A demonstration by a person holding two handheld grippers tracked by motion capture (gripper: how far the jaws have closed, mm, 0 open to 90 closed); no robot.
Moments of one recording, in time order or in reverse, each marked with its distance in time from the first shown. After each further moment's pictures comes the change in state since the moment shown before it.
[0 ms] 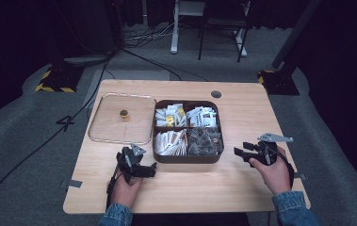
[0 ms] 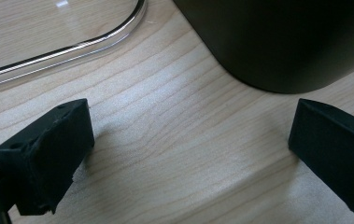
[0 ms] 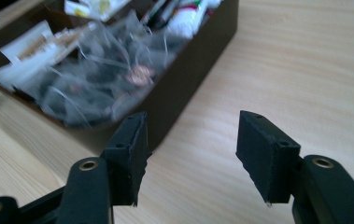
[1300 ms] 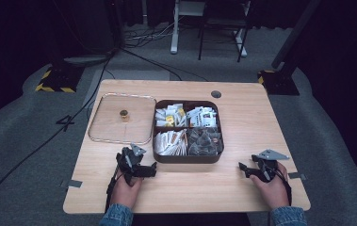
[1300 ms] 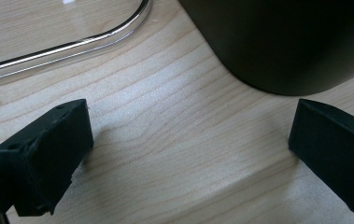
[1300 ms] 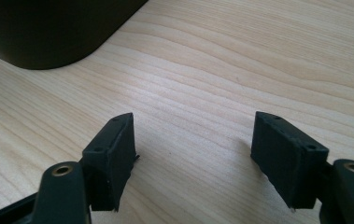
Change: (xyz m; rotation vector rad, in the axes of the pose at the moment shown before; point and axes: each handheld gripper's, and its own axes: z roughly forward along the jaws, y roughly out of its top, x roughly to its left) left arm -0.002 0.001 0.001 0.001 0.019 -0.023; right arm -0.013 -0.066 0.008 0.066 -0.172 -0.106
